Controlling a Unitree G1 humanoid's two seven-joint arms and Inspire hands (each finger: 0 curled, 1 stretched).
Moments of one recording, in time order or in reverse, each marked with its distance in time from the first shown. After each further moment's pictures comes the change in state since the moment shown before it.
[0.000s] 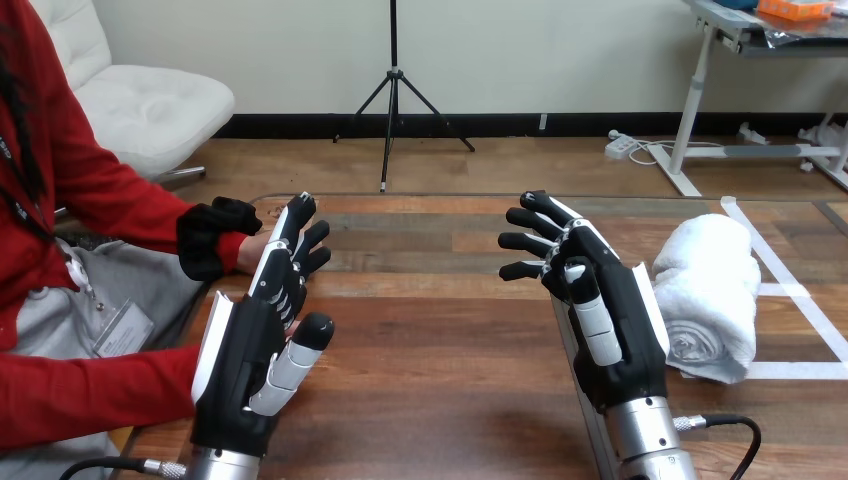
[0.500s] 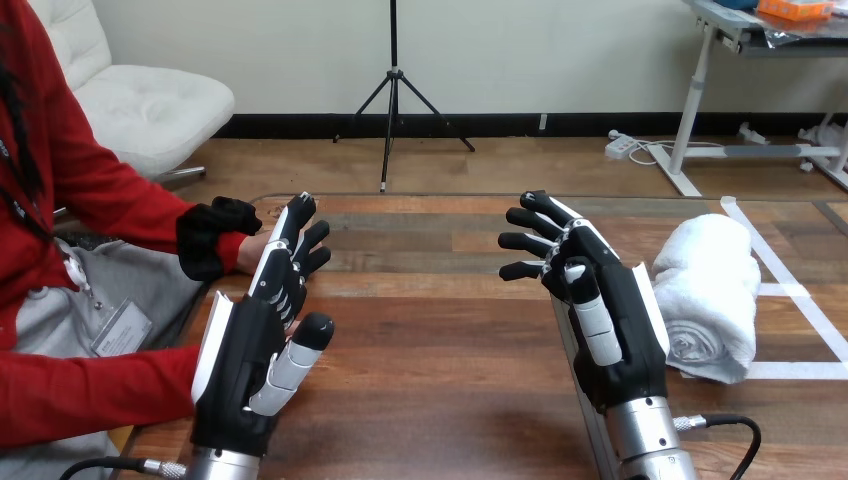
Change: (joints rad) left arm 0.000 0.000 0.000 0.000 0.000 0.000 0.000; right arm 0.000 0.000 0.000 0.000 0.000 0.000 0.000
